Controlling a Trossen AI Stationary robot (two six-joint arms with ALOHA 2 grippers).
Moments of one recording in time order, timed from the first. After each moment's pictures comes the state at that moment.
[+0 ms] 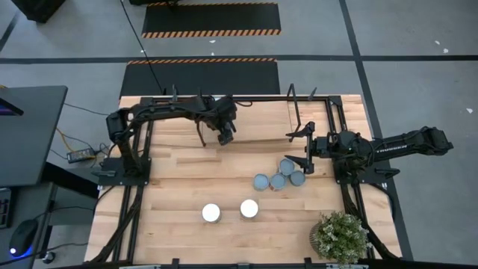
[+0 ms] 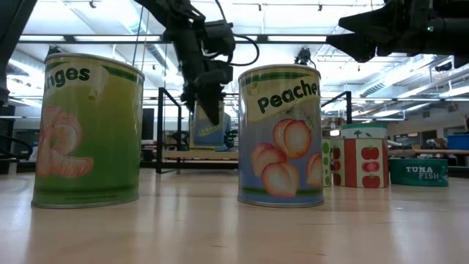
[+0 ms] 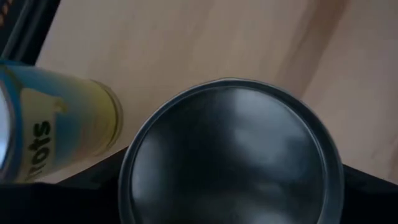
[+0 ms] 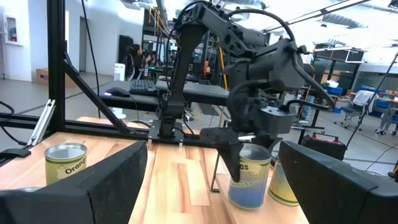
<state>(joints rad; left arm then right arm) 0.37 1.81 1.42 -0.78 -0.06 -0.05 -0.01 0.66 0.17 0.63 0.08 -0.19</state>
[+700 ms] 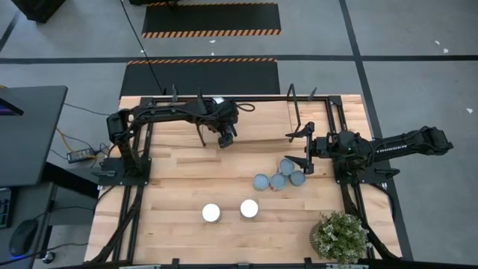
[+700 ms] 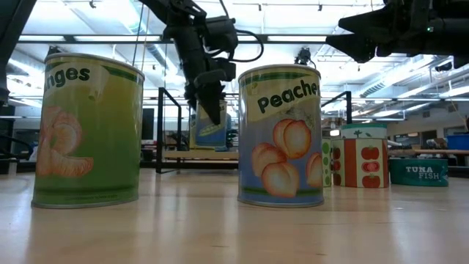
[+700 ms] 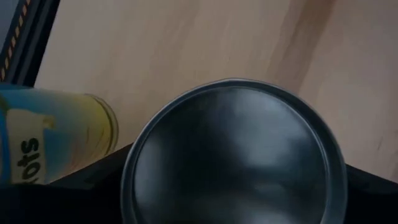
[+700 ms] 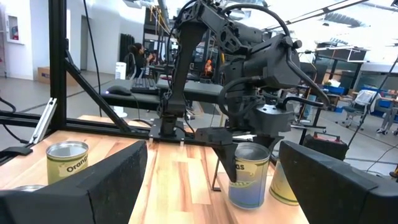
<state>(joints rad) 0.33 1.81 1.42 -0.77 -0.11 0.02 -0.01 0.67 0.17 0.64 0.08 -0.19</state>
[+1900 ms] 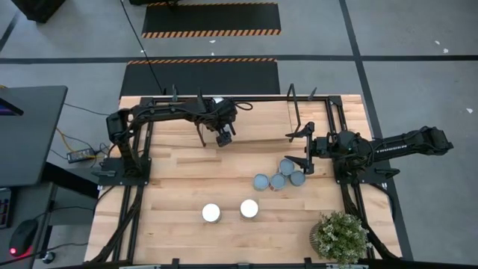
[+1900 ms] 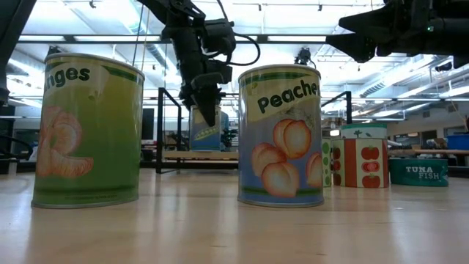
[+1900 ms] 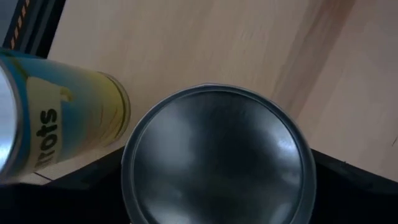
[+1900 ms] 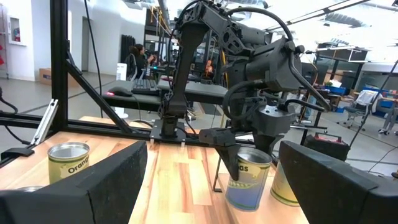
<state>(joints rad) 0.35 1.81 1.42 -0.81 -0.13 -0.02 -0.01 0.67 0.17 0.64 0.07 -0.18</state>
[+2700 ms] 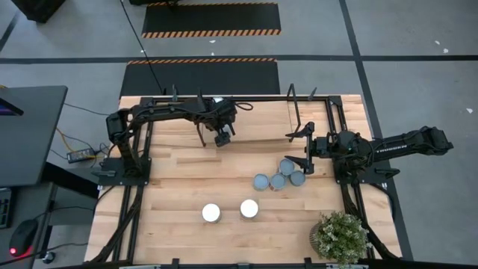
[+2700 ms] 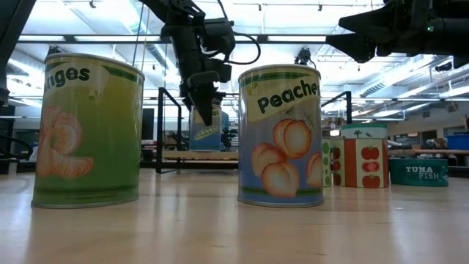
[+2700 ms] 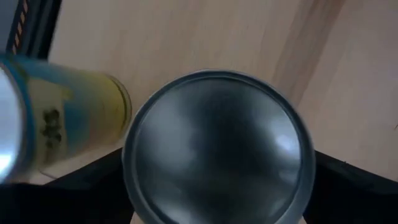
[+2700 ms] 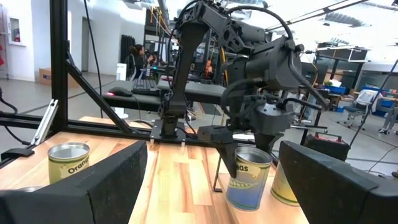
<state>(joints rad) 0.35 1.80 1.44 -0.84 -0.13 0.04 -0.01 0.67 0.17 0.64 0.07 -0.18</state>
